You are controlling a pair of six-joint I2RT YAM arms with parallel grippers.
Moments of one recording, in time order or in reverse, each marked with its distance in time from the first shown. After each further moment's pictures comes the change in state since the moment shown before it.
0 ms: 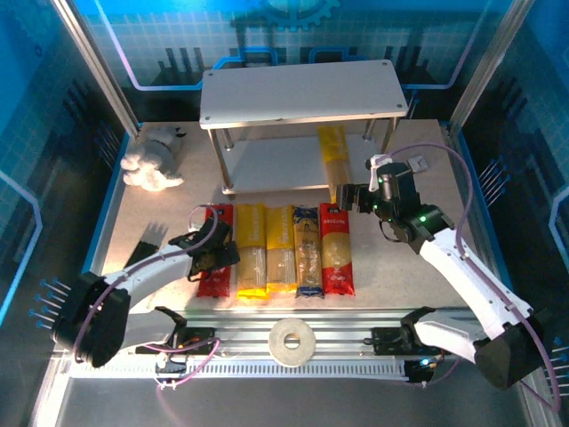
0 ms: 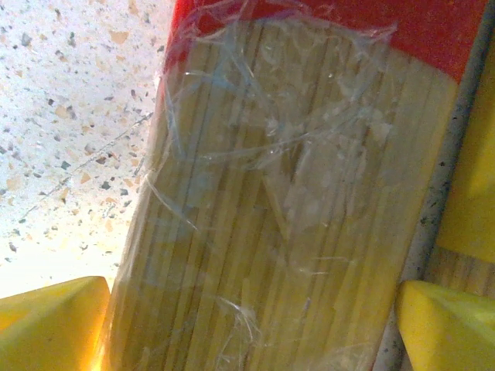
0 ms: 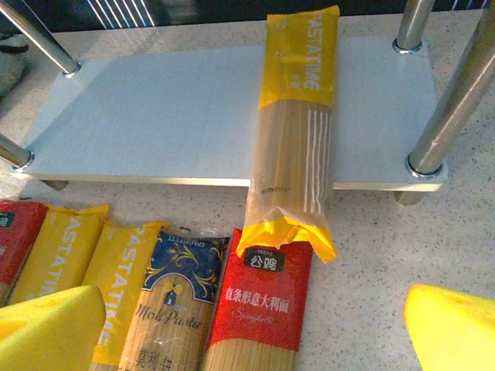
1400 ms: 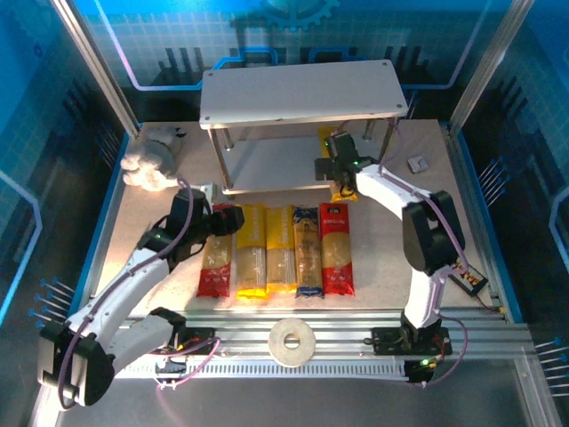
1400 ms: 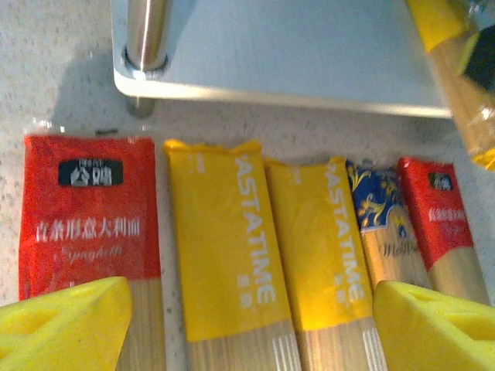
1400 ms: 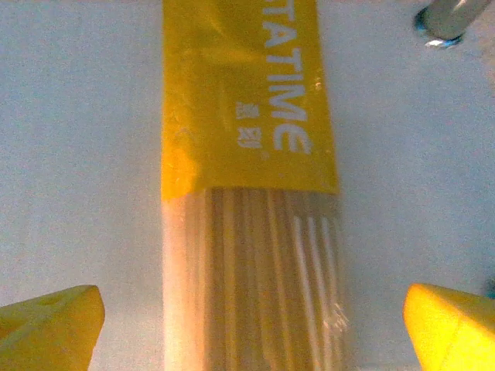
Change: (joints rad) left arm 0.101 -0.255 0.164 0.112 0.263 0.298; right arm -0.019 0.774 0.414 0.143 0.222 -0.027
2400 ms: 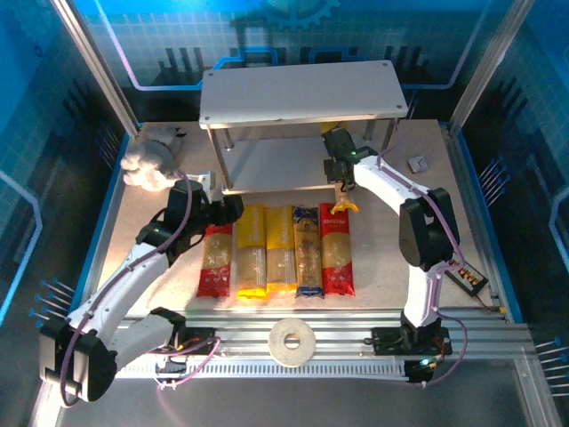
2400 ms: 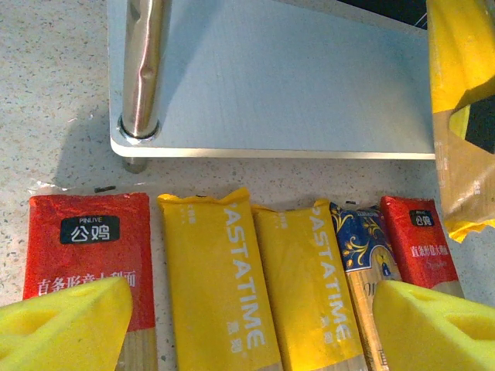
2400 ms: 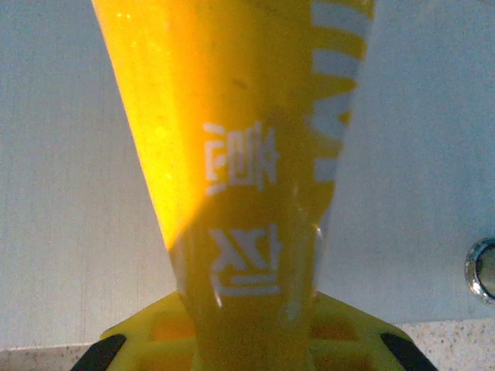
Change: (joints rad) left arm 0.027 0.040 0.073 0.060 -0.007 0.035; right arm 0.000 0.100 0.172 -0.240 0.004 0.012
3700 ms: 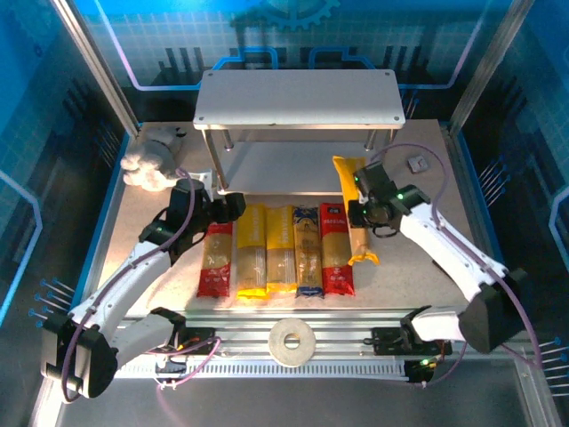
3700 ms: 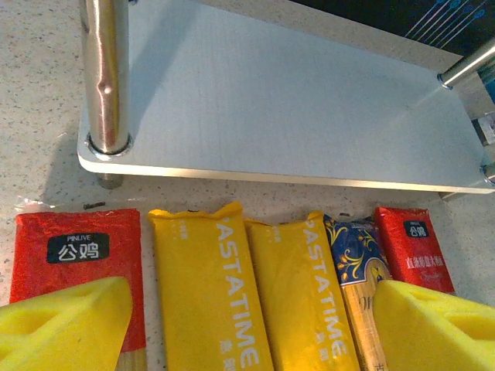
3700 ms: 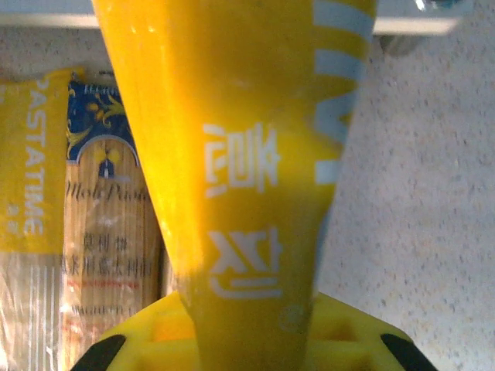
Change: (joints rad) left arm -0.005 0.022 -0.009 0.063 0.001 -0.001; right arm 0.050 -0.602 -0.420 -0.279 -0.238 0.131
